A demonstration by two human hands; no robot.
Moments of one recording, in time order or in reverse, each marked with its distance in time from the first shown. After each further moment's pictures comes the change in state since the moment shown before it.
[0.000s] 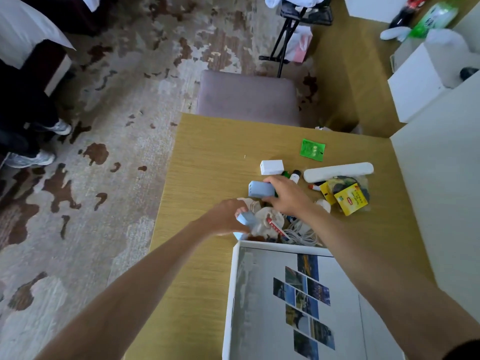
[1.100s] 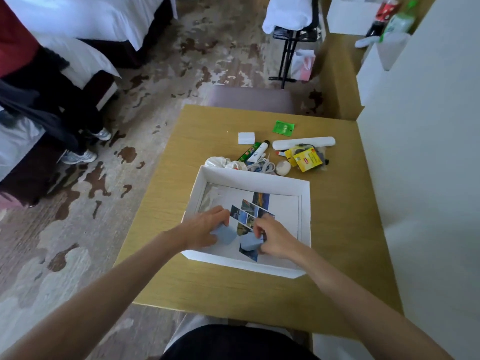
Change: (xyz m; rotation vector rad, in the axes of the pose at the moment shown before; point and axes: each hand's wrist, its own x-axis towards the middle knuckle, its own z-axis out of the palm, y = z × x) left_hand -0.193 0.112 0.122 0.351 0.050 0.191; right_hand -0.294 -0.015 0.021 0.343 -0.247 -0.003
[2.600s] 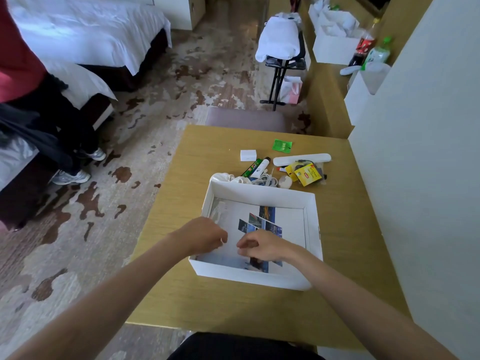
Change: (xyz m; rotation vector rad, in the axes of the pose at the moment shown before) left_hand -0.008 -0.010 -0.026 0.459 -0.128 -0.005; right_hand 0.030 -0.036 0.016 0.118 -0.163 0.041
